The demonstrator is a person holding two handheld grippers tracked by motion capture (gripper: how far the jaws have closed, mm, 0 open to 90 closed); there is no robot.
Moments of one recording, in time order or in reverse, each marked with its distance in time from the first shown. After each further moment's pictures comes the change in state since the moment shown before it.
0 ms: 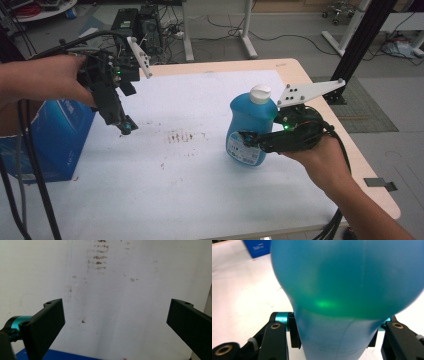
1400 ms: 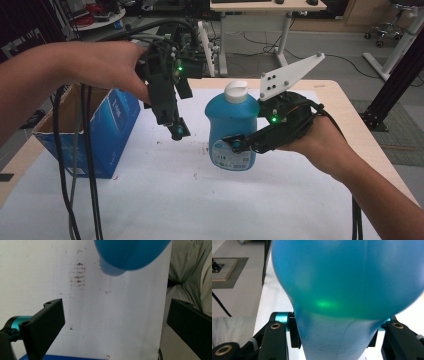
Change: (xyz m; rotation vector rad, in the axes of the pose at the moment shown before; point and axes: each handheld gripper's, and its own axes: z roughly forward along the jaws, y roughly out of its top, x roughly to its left) left arm -0.036 0.037 -0.050 -0.028 -0.066 0.066; right arm 0.028 0.100 0.052 0.025 0.376 -0.297
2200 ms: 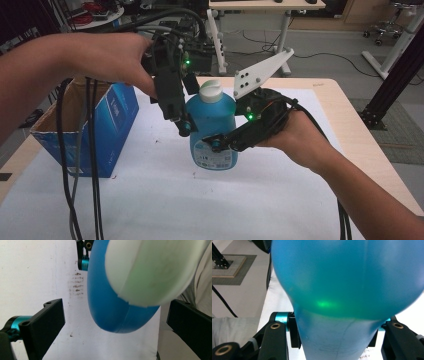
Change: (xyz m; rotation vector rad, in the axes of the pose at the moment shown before) left arm -0.003 0.015 -0.007 -0.019 -0.011 0.028; right arm 0.000 0.018 0.026 0.008 0.059 -0.027
